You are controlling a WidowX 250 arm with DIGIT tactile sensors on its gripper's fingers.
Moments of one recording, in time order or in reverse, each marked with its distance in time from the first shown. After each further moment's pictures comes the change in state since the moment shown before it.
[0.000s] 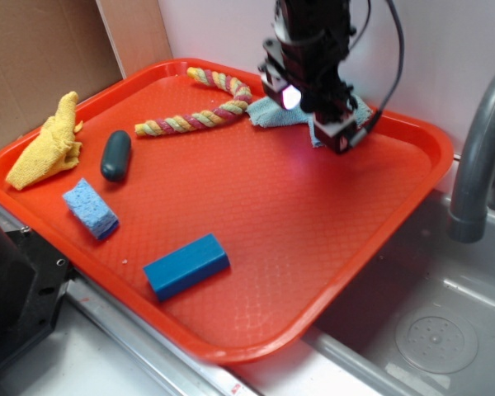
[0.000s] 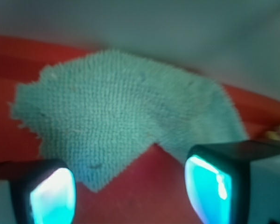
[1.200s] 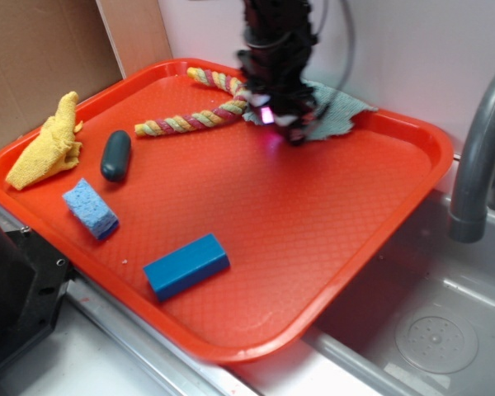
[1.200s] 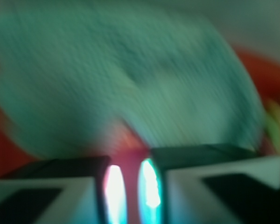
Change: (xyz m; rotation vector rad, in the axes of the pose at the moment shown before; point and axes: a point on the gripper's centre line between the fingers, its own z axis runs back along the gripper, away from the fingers) arm -0.023 0.055 -0.006 -0.048 0.067 0.088
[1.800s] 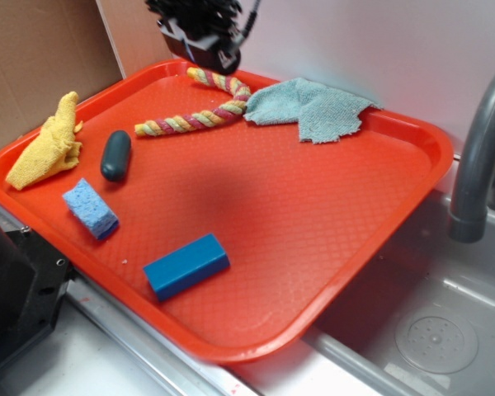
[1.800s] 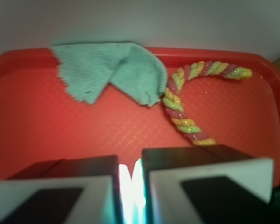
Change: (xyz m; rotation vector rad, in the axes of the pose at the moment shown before) arm -0.046 0.000 0.116 -0.096 -0.103 0.095
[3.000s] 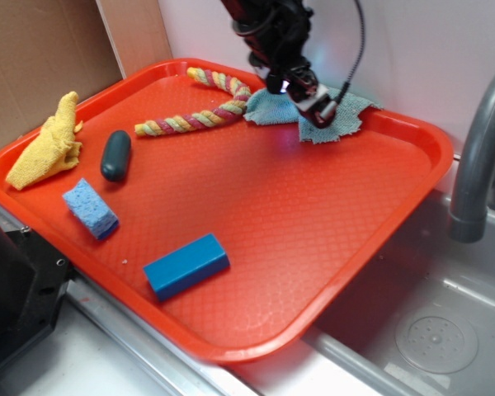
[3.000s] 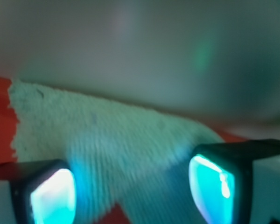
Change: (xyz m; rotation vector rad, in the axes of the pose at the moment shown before) arm 0.076 -0.002 -0.133 -0.114 -0.168 -0.247
